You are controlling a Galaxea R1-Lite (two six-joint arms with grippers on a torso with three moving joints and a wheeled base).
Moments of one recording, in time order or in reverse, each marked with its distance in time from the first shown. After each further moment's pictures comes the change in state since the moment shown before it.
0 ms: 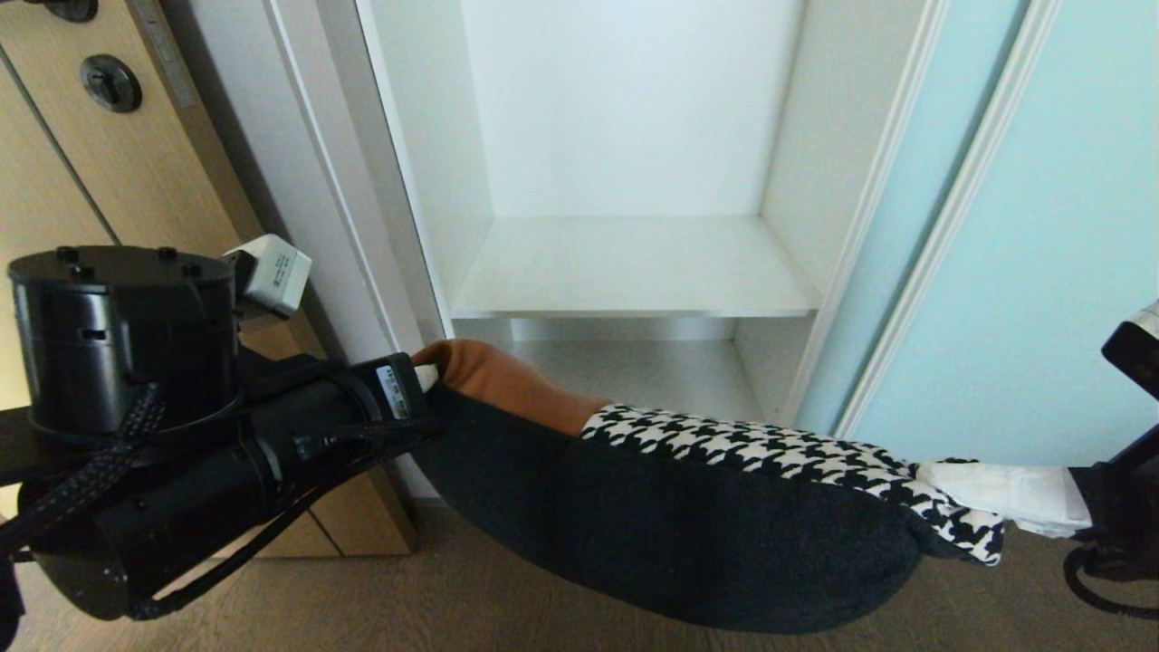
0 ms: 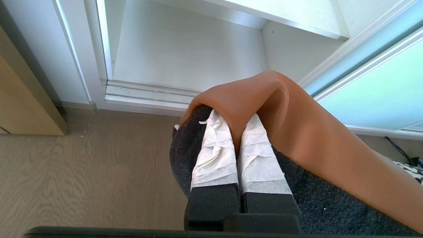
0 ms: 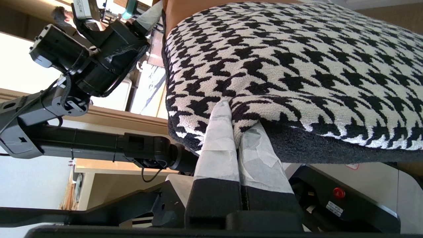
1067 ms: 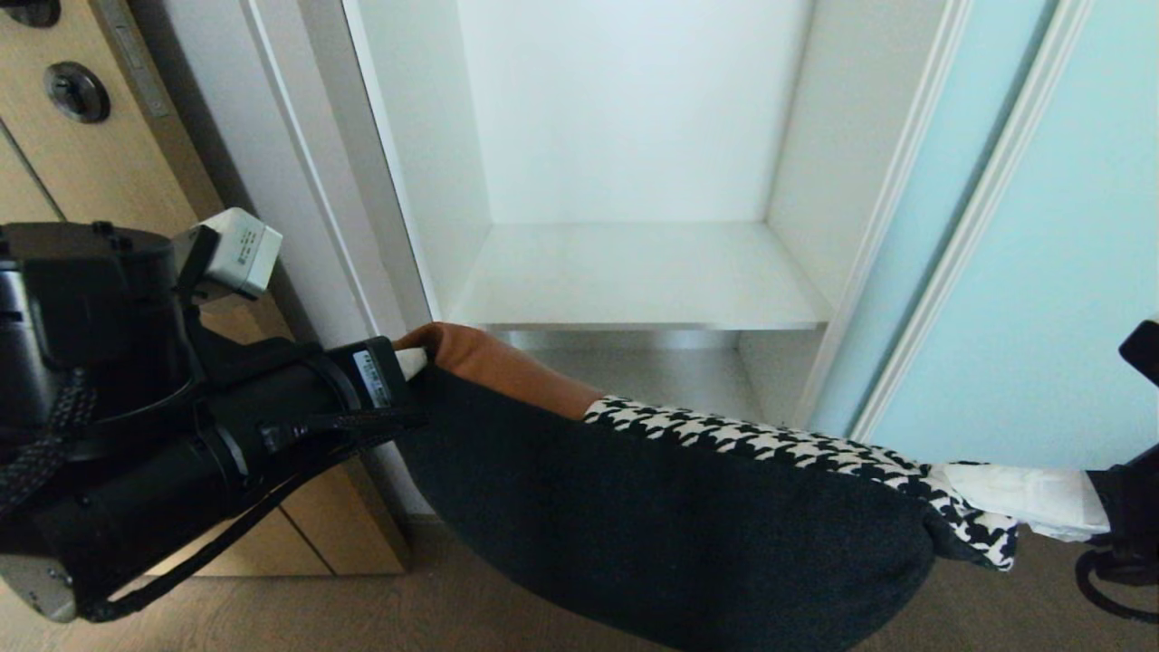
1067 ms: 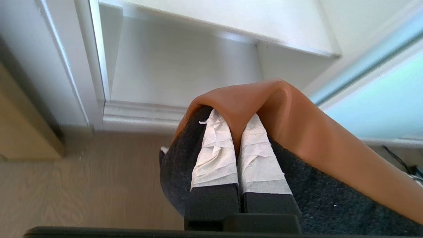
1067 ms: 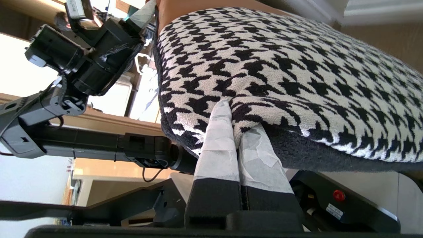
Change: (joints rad) left arm 0.001 -0.042 -0.010 0.001 -0.003 0.034; right arm -0.001 -0.028 0.005 0.000 0.000 0.000
